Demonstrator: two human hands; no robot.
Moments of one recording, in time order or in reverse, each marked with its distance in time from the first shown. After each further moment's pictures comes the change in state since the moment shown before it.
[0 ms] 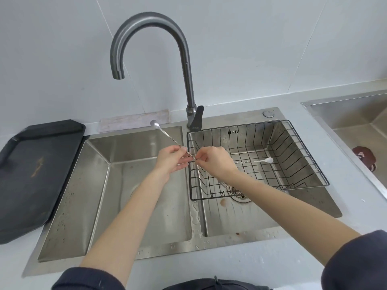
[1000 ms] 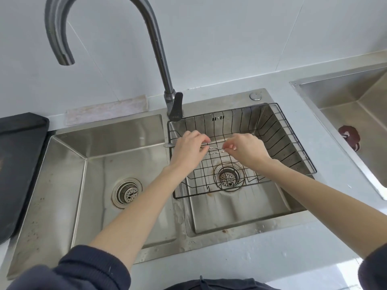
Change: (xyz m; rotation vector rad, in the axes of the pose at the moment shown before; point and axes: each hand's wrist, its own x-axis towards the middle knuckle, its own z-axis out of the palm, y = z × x) left_hand 0.032 -0.013 0.078 1.174 -0.133 0.630; right_hand 0.002 0.087 -0.056 -0.363 0.011 0.092
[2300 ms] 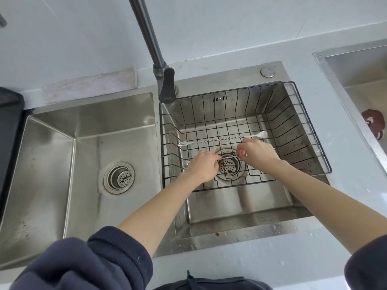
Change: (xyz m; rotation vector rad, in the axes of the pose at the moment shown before) left_hand 0.009 0.004 0.092 -0.055 -0.540 -0.141; right_hand 0.026 0.069 0.055 -0.131 -0.313 0.035
